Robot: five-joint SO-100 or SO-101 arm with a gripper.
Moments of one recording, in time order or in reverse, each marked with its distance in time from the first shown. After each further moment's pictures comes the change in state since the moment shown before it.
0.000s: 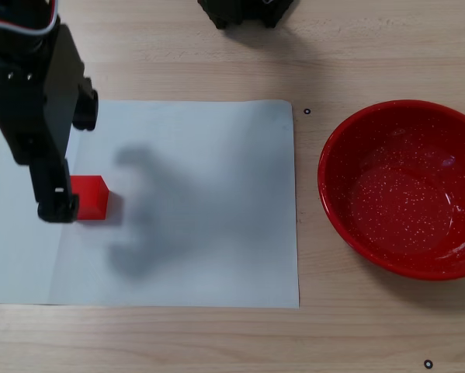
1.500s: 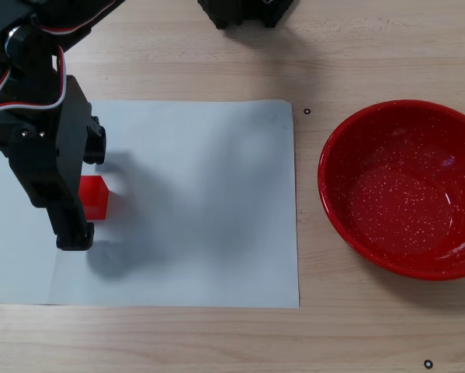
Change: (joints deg) arm 1.1 -11.9 -6.9 -1.7 0.1
